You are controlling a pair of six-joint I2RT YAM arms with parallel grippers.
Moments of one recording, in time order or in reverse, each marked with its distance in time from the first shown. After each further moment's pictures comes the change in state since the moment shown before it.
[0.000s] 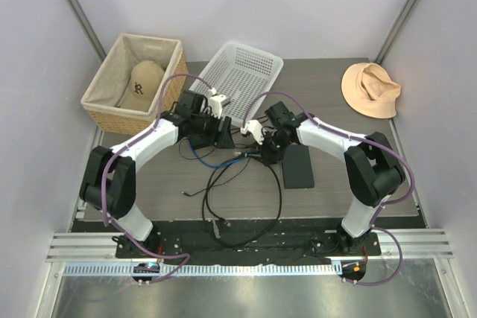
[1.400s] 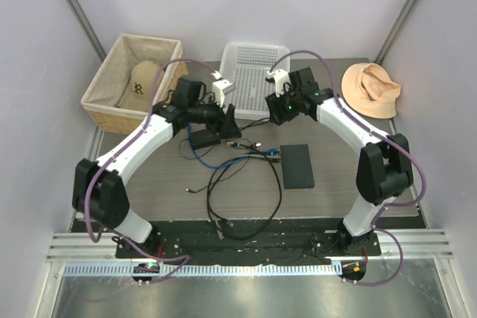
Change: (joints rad) left arm -0.016 -0.115 0.137 -0.076 0.115 0.058; right arm -0.171 -0.001 0.276 0.098 0.158 0.358
